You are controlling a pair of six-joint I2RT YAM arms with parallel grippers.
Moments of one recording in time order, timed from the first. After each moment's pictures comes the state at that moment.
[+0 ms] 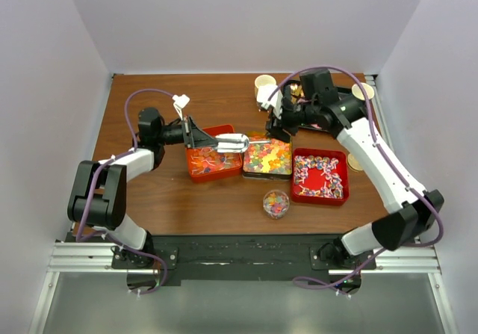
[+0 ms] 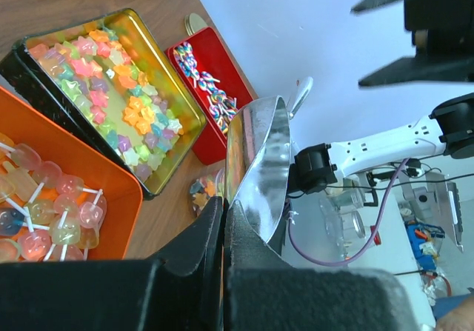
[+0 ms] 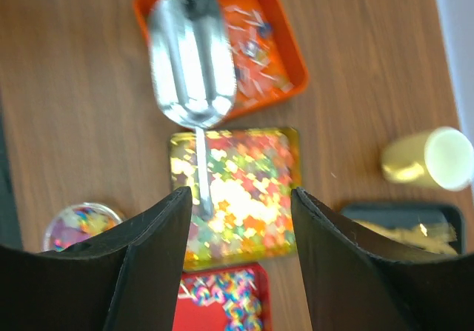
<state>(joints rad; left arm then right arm) -0.13 1.59 0.76 0.66 1.19 -0.83 0.47 1.46 1.59 -0.88 -0.55 -0.77</state>
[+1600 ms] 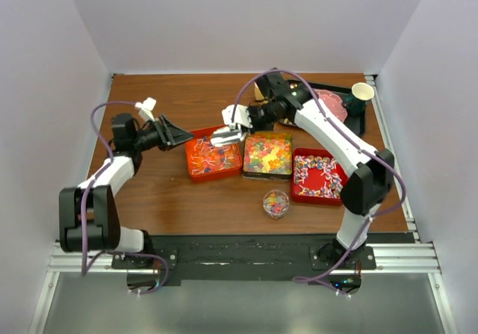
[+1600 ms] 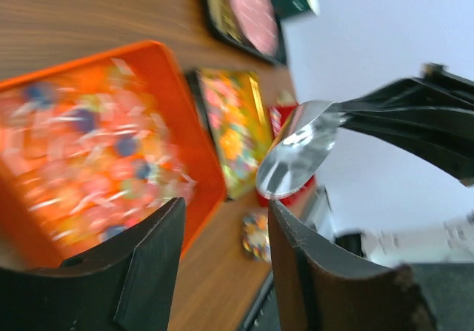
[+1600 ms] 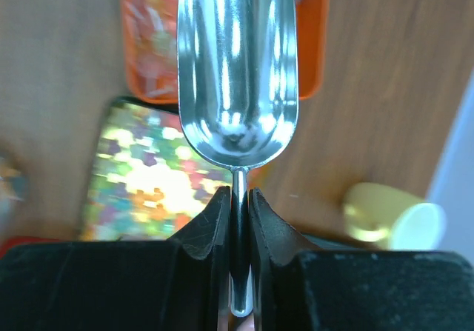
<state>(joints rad) 0.08 1.41 0.70 0.31 0.98 -0.73 0.60 1.80 1.80 -1.01 -0.40 -1.18</state>
